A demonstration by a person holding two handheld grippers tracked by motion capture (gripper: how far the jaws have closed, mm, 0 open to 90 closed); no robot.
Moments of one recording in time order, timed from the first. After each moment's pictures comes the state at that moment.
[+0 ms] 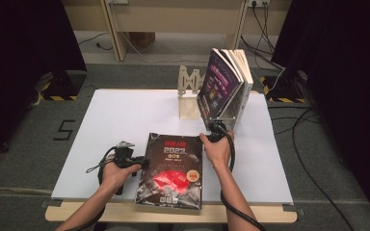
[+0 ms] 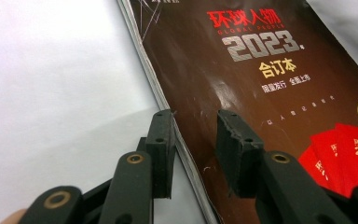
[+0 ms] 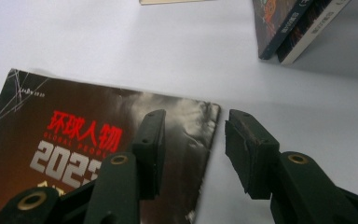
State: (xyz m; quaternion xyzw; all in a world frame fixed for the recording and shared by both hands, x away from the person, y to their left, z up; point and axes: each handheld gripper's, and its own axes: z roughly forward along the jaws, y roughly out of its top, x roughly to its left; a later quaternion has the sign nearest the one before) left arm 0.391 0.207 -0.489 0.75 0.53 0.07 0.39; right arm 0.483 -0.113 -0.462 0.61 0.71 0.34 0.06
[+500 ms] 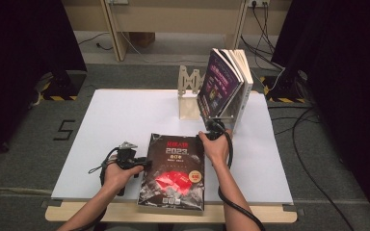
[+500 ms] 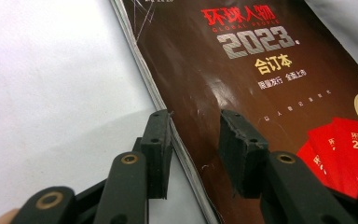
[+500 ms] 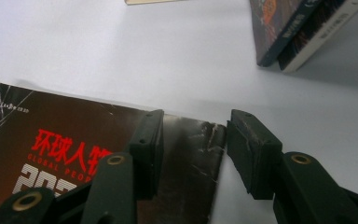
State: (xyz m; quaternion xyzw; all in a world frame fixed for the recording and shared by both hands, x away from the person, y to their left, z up) left arm 0.389 0.202 -0.488 0.75 0.52 0.07 0.39; right arm 0.498 -0.110 -0.473 0.63 0.70 0.33 0.06
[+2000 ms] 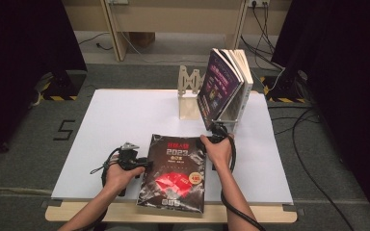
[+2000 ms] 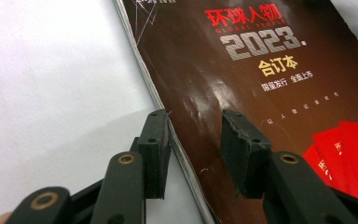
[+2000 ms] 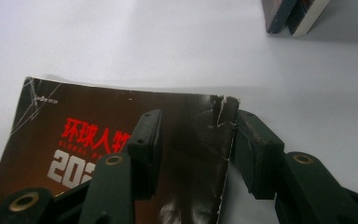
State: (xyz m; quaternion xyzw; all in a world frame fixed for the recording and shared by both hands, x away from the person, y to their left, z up) left arm 0.387 0.197 -0.488 0.75 0.52 0.08 0.39; right arm 0.481 -0.119 -0.472 0.63 0.69 0.35 0.01
